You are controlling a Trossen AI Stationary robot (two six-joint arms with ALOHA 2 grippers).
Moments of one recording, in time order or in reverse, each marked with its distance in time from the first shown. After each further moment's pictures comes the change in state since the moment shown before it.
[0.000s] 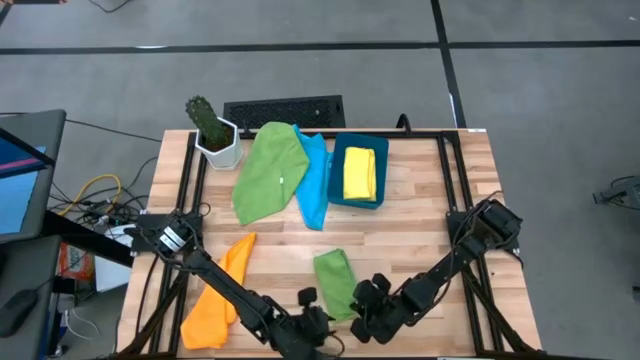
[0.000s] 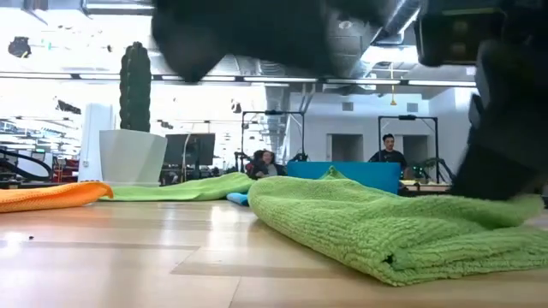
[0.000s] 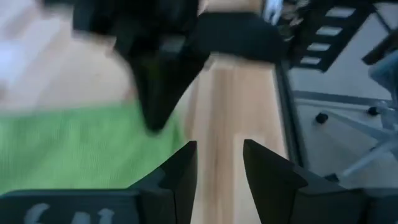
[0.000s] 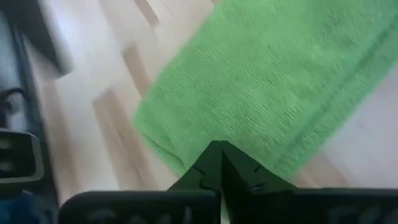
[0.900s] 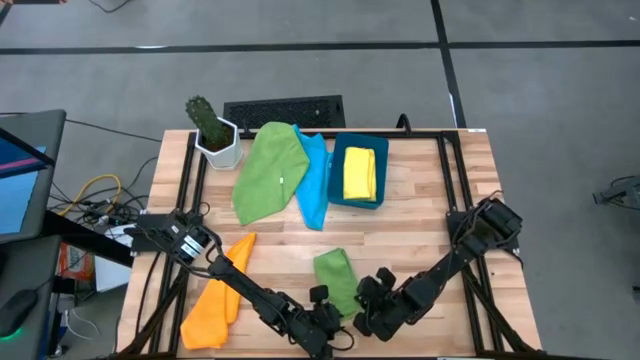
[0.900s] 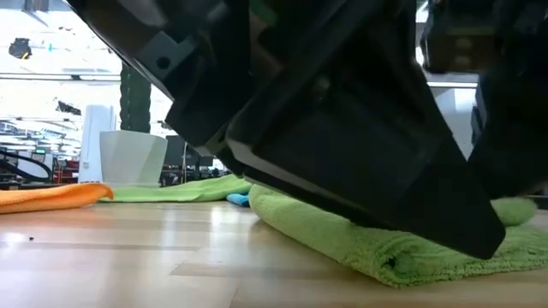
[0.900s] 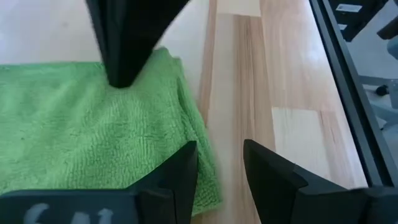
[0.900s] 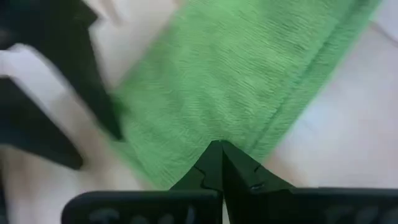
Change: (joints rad) left arm 0.066 0.153 0.011 0.116 0.110 0.039; right arm -0.009 -0.012 -0.017 -0.105 0.032 0.020
